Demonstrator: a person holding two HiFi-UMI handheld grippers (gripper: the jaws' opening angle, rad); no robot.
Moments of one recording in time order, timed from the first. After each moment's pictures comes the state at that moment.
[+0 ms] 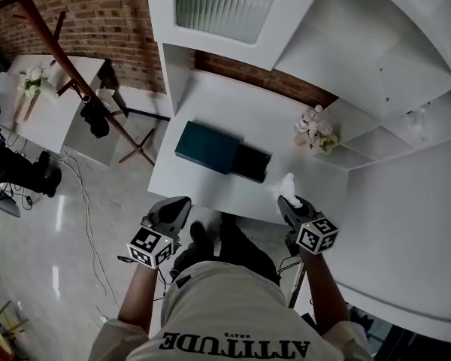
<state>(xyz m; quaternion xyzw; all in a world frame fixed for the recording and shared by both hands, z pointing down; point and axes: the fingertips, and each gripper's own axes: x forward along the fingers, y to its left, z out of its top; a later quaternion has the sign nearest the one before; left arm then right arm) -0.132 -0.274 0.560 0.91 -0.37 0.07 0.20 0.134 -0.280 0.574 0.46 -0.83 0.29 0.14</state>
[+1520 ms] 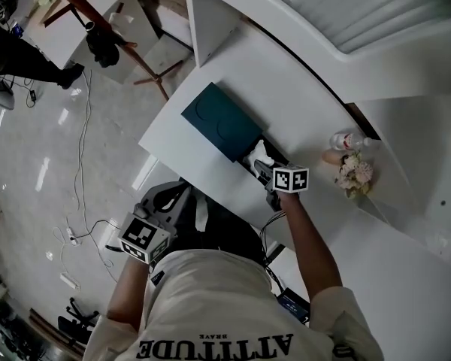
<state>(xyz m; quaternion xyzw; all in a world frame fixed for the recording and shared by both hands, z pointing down) -0.102 -0.322 0.620 0.81 -0.49 0.12 0.30 0.090 -0.422 0.848 0.23 -0.78 0.47 0.34</state>
